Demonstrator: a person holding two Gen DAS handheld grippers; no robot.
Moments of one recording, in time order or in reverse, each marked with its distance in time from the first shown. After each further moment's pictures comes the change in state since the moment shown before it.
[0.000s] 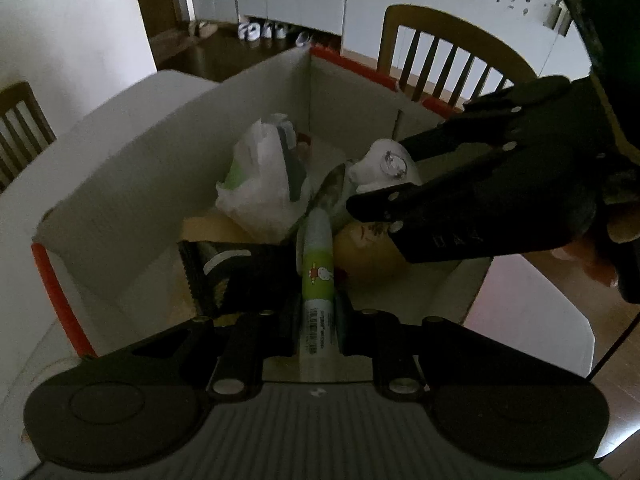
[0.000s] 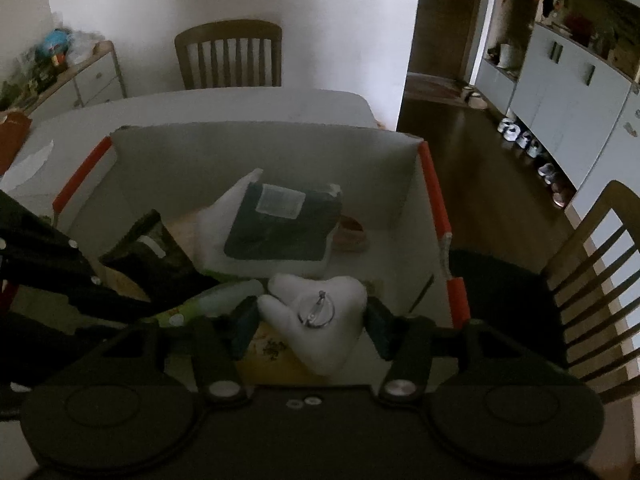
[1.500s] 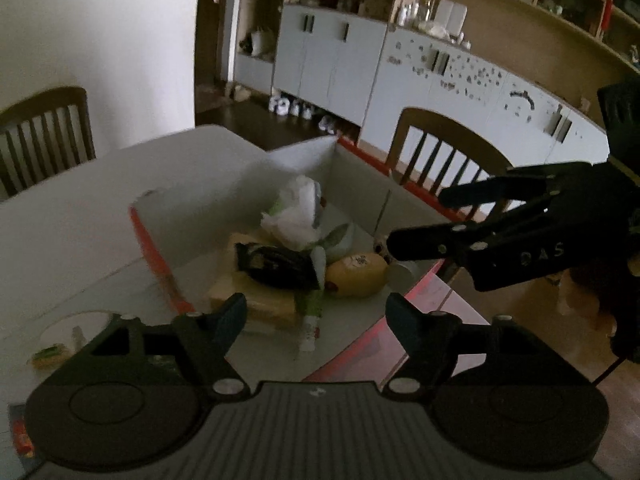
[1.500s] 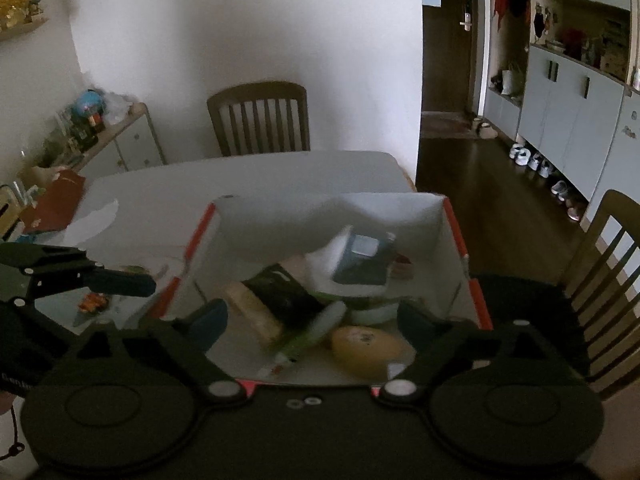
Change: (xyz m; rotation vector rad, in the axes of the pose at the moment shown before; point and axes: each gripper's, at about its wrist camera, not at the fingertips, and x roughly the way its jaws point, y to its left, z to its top) left arm -0.107 0.009 -0.061 -0.180 -0.295 -0.009; right arm -0.103 0.046 -0.004 0.085 -0.162 0.087
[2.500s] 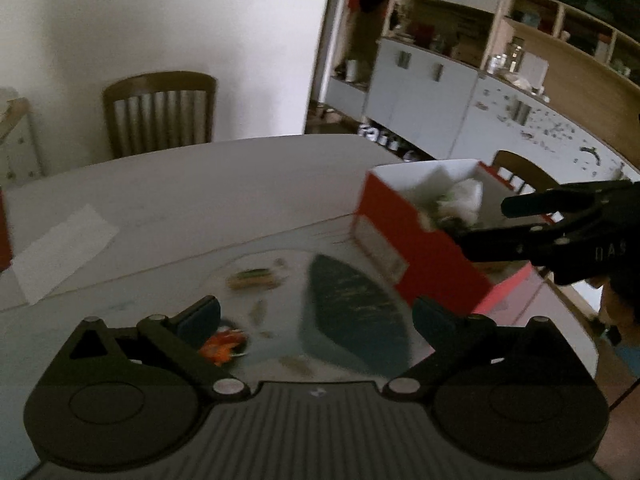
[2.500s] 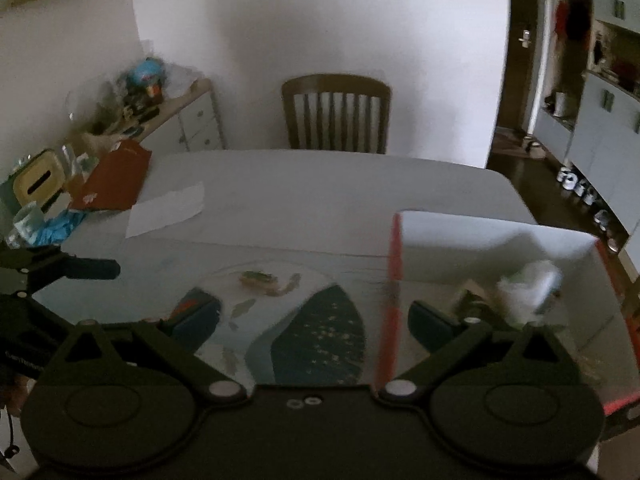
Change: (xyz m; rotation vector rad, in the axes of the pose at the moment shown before) left arm -0.116 0.159 -0.091 -0.167 -0.091 0.188; right arm 0.049 0.181 0.015 -0.118 0.030 0.071
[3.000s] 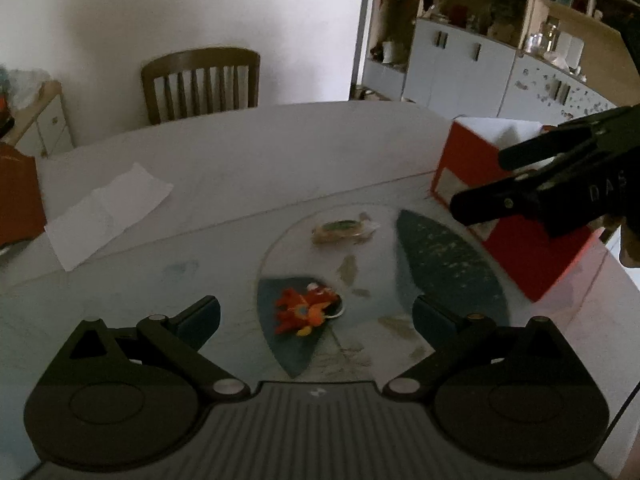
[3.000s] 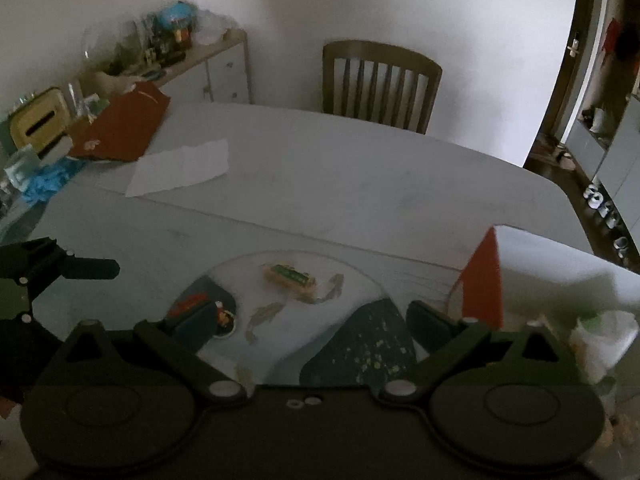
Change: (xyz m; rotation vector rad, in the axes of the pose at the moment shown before) left arm 0.039 0.058 -0.040 0.000 0.048 0.100; right arm 0.087 0.045 0.016 -0.133 0.104 0.014
